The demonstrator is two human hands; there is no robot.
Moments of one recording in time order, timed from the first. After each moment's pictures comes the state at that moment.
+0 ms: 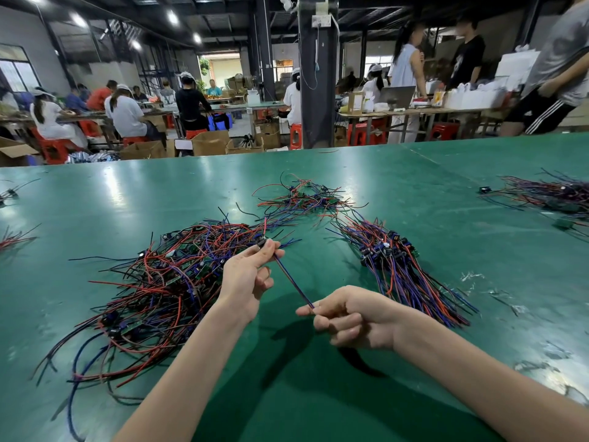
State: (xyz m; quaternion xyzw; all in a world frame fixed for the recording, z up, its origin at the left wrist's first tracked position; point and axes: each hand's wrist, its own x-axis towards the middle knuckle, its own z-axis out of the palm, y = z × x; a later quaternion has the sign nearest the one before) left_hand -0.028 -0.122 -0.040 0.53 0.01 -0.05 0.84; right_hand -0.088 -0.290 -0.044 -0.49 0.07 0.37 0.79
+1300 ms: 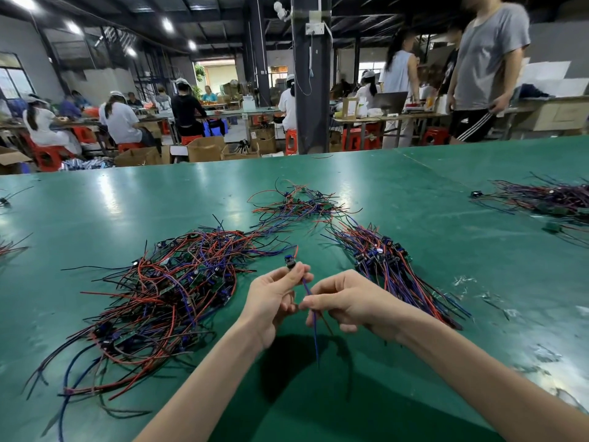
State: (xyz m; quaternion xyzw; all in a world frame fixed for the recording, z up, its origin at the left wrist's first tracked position) left_hand -0.045 -0.152 -0.060 0.56 -0.04 -0.13 0.82; right_hand -0.092 -0.301 -0.029 -0.74 -0.08 0.17 0.65
